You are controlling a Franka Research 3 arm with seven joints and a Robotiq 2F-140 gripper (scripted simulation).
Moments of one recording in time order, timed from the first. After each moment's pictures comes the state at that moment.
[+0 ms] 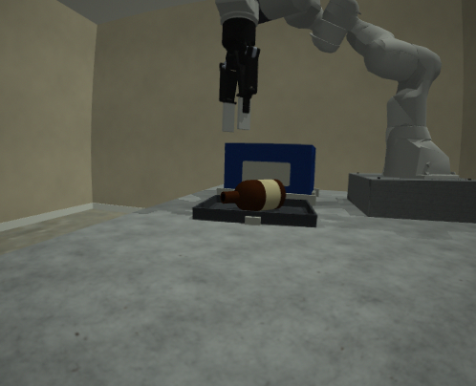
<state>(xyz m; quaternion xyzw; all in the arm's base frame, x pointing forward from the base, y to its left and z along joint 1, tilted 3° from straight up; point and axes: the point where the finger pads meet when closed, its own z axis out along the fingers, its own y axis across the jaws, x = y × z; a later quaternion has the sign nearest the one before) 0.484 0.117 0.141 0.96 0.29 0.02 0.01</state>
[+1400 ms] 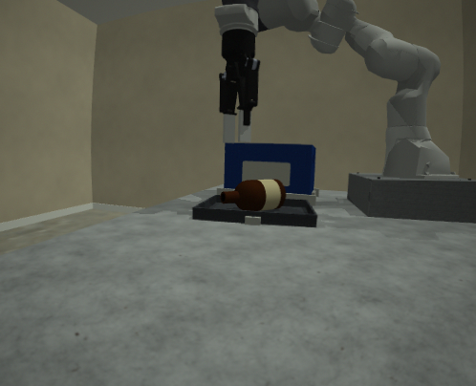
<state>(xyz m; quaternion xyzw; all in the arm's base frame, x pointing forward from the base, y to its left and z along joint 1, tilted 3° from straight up) 0.483 0.114 0.116 0.96 0.29 0.02 0.01</state>
